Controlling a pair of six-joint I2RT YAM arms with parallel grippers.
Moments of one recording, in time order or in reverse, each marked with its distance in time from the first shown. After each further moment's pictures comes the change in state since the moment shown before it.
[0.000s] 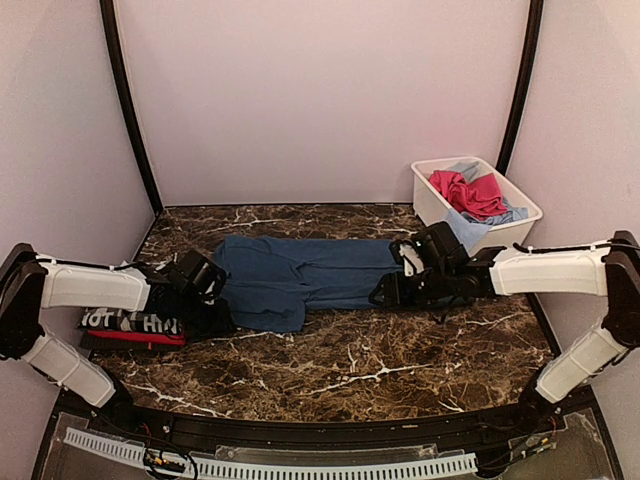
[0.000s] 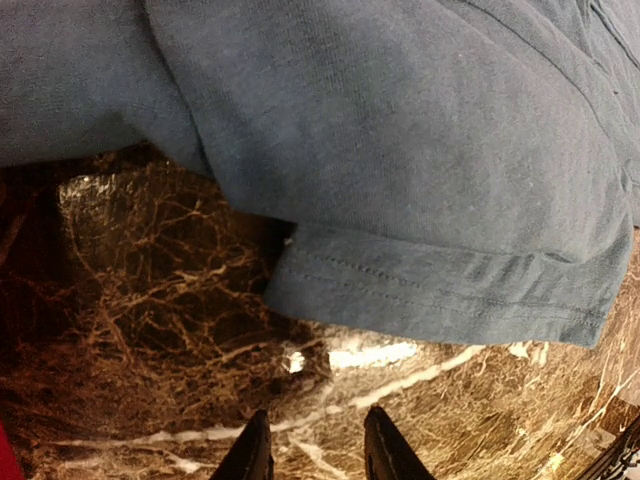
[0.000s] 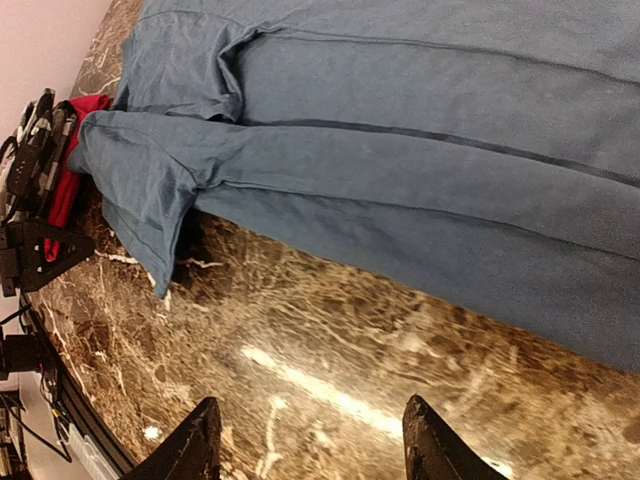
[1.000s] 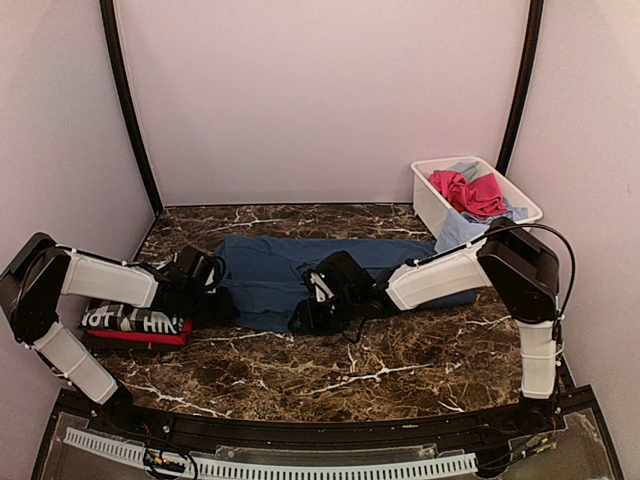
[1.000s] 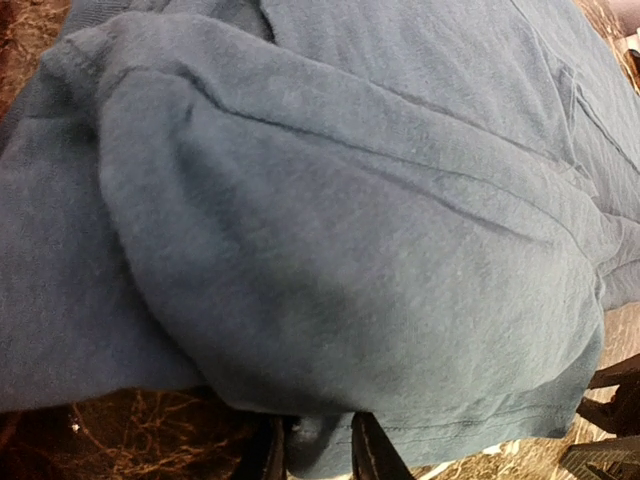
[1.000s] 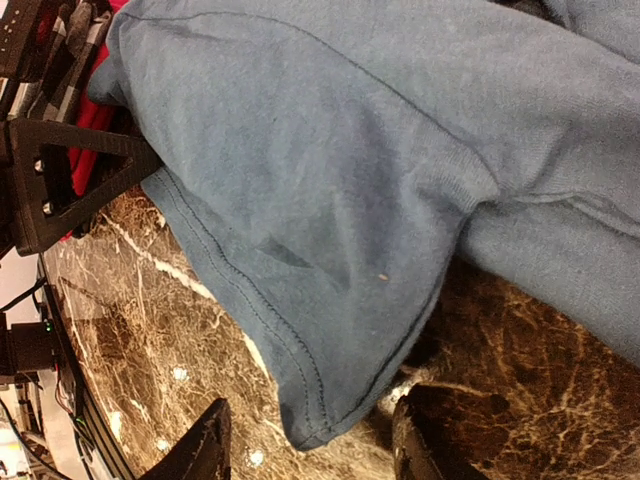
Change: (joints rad) left arm 0.095 0.125 -0.018 0.278 0.029 0.042; right arm 0.280 0.605 0.414 0.209 -0.052 0.146
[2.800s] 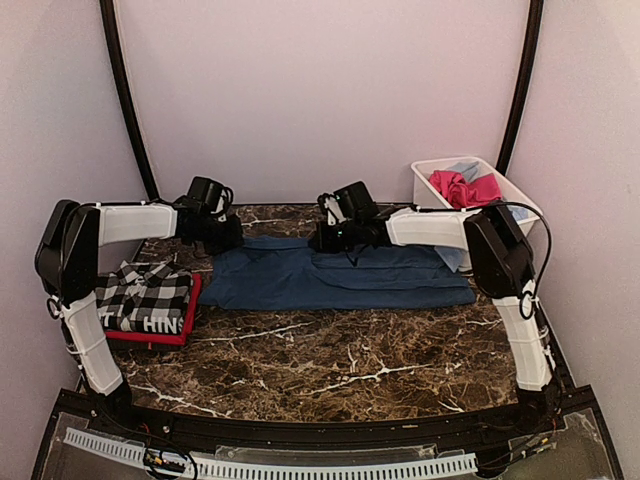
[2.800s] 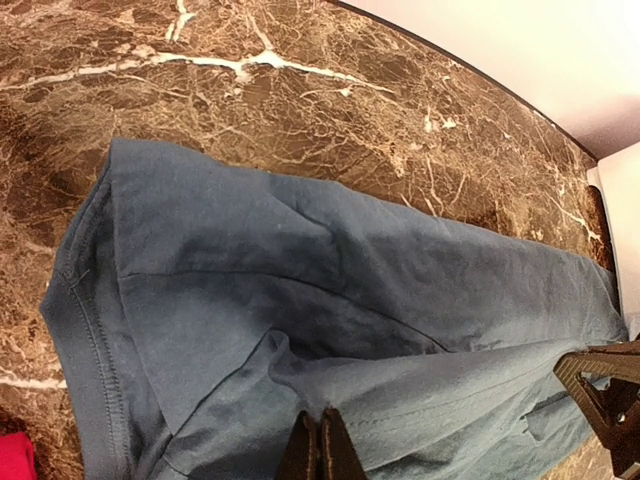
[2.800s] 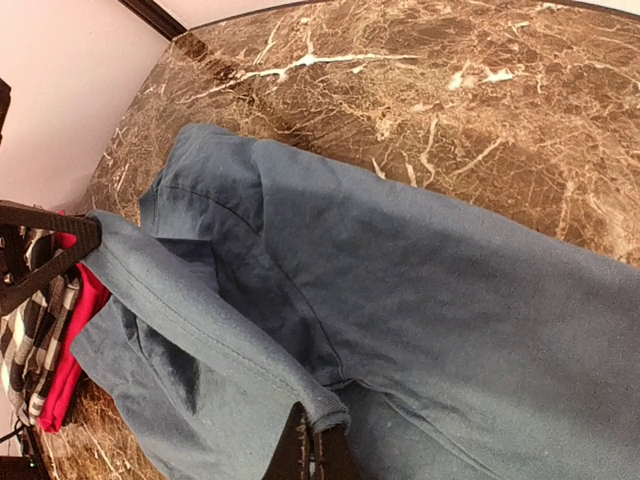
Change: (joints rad) left arm 0.164 0.317 0.641 -0.162 -0.008 0.156; right arm -0.292 0.240 0.547 -0.148 0.015 -0.245
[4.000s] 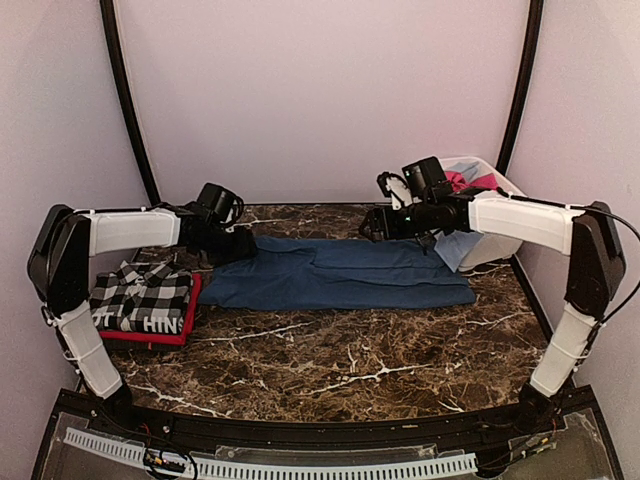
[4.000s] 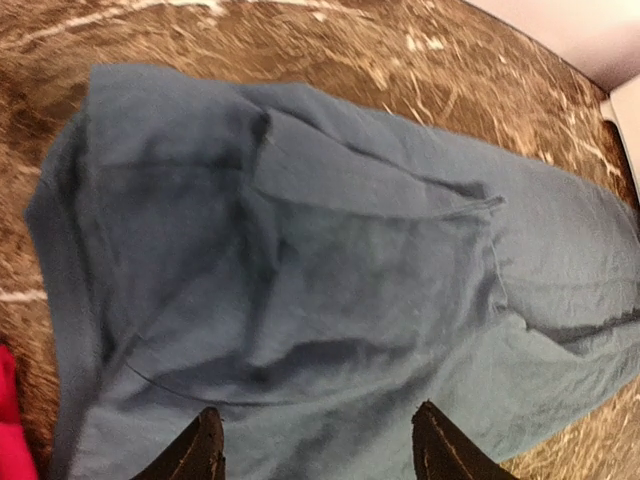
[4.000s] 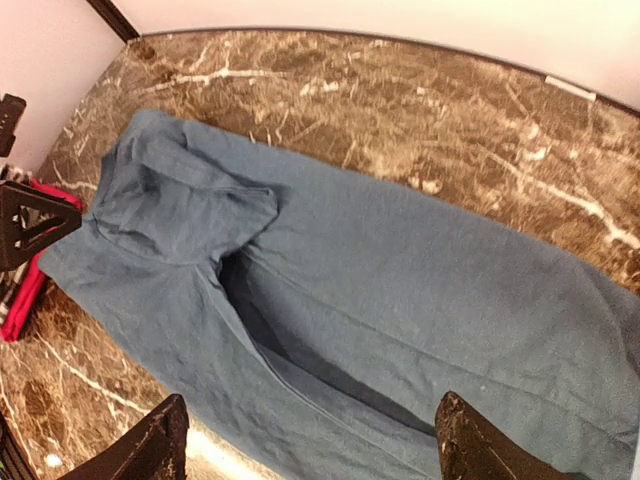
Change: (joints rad) left arm -0.103 -0.079 -0.058 -0.088 -0.098 0.004; right arm -0.127 -0.556 -0.417 -0.192 0.098 -0.229
